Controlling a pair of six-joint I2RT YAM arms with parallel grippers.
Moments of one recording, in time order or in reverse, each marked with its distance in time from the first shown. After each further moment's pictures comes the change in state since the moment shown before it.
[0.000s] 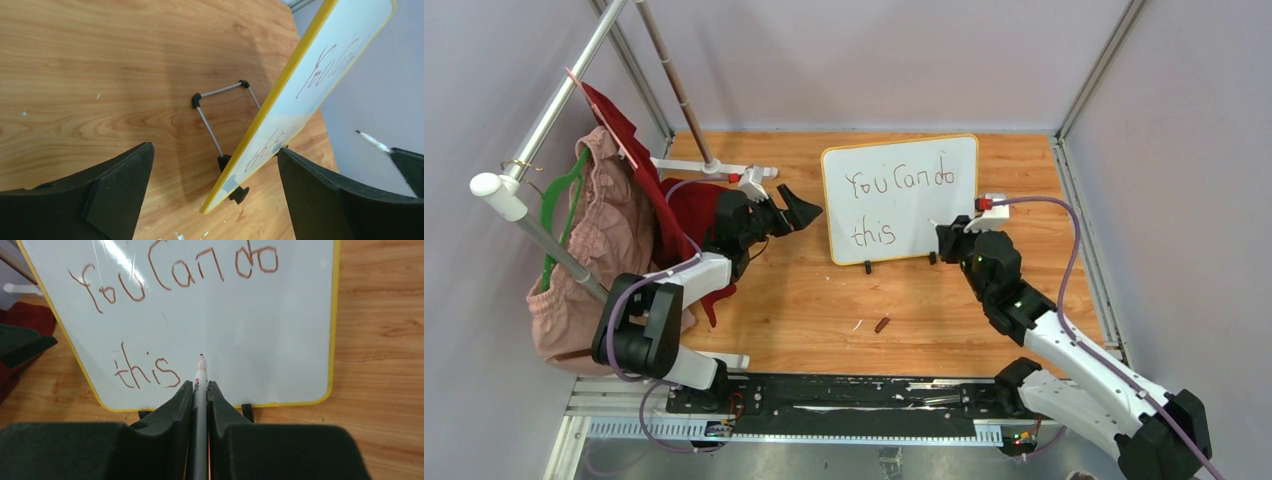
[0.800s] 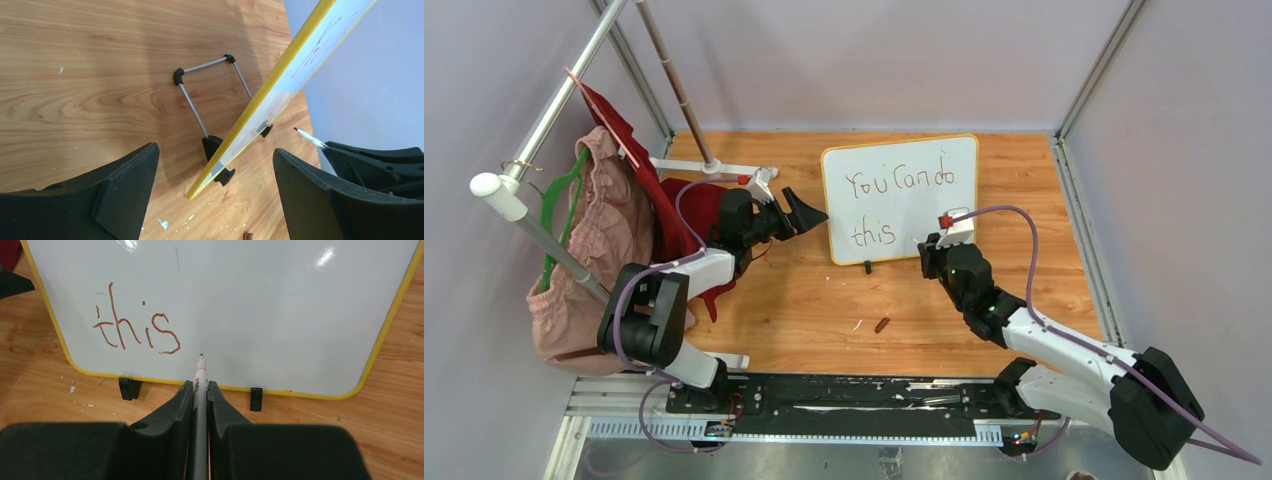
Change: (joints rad) left arm 0.000 0.068 0.024 -0.028 0.124 -0.054; right arm 0.099 0.160 -0.157 0.232 0.014 -0.107
